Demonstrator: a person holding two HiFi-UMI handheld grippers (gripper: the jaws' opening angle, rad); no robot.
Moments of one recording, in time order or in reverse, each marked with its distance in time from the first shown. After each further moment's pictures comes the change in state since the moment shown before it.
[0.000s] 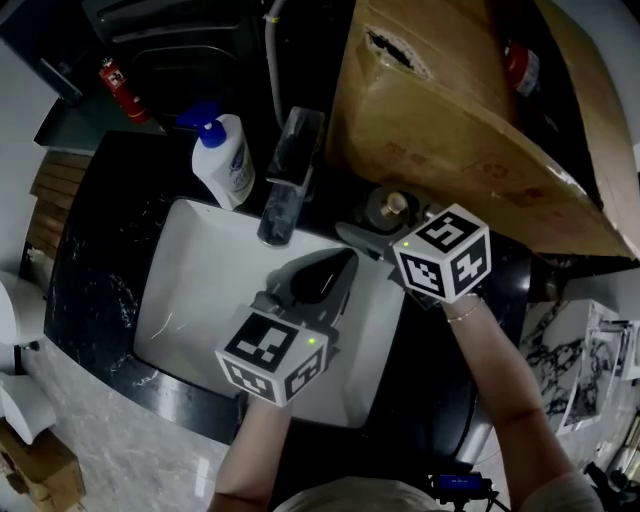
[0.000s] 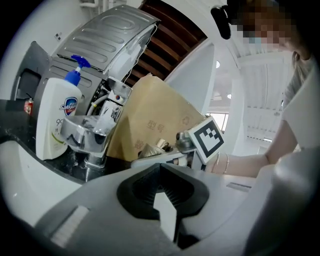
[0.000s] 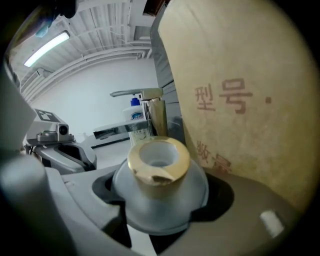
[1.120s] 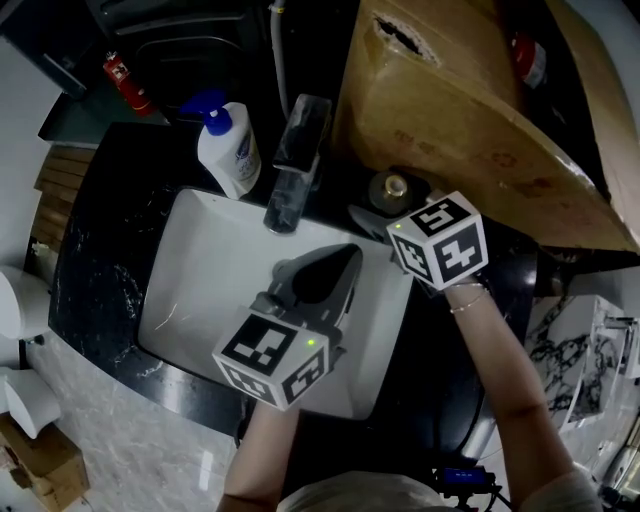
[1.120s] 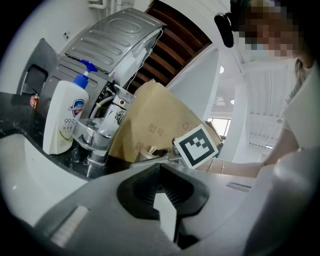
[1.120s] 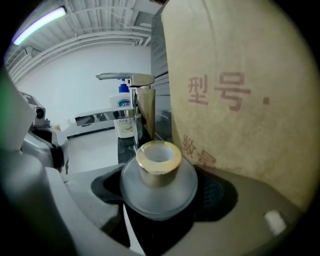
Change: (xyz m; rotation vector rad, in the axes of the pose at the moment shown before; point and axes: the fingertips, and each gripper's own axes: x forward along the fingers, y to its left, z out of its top) left arm -0.013 -0.003 0.005 -0.055 -0.035 0.021; right arm 0.005 -0.024 -0.012 -0.044 0.103 -0.173
